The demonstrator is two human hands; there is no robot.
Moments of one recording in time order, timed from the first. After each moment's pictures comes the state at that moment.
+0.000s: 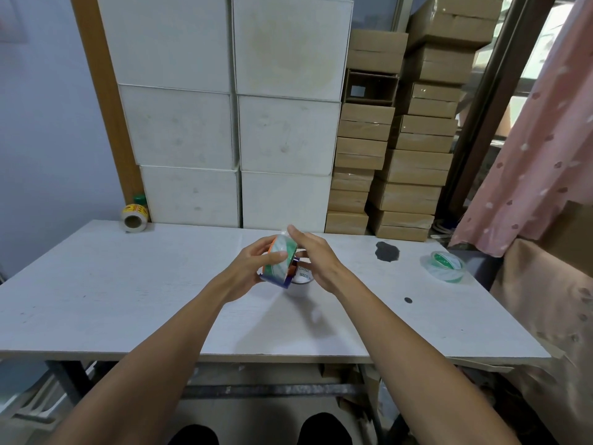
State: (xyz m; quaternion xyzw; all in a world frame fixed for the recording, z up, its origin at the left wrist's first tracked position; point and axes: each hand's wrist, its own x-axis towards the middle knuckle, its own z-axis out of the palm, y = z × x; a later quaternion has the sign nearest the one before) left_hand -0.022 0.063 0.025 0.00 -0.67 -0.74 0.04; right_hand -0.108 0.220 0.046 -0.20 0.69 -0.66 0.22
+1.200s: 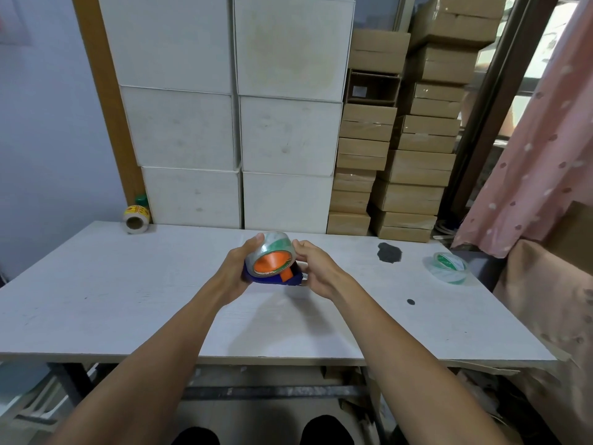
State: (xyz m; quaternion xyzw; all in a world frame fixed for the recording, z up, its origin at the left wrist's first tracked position) left_hand -0.016 0.053 0.022 0.03 -0.62 -0.78 0.09; right_hand -0.105 0.218 0.038 -0.15 0.67 -0.66 0.31
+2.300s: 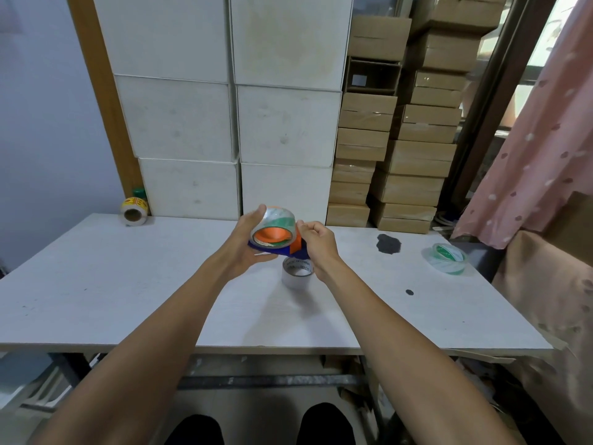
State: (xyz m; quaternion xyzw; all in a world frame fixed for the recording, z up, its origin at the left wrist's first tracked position) left_hand -0.032 0.056 0.049 0.07 -0.61 -0.78 0.08; right_hand -0.123 0.203 0.032 -0.11 0.69 -0.71 0.10
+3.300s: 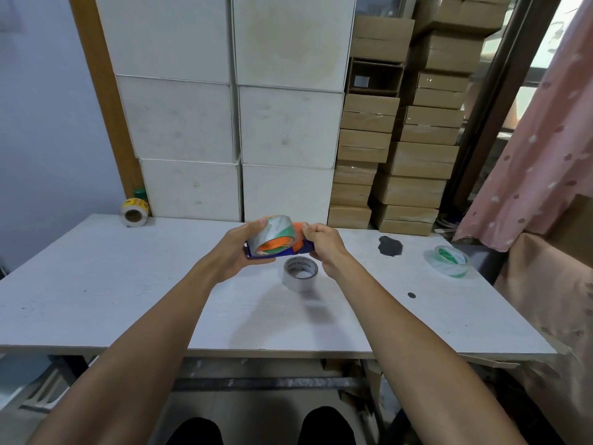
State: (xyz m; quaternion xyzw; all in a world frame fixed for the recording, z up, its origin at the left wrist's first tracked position) left_hand -0.031 0.032 0.039 0.05 -0.64 -0.77 0.05; right_hand -0.133 0.215 0.046 -0.11 0.72 -0.67 0.16
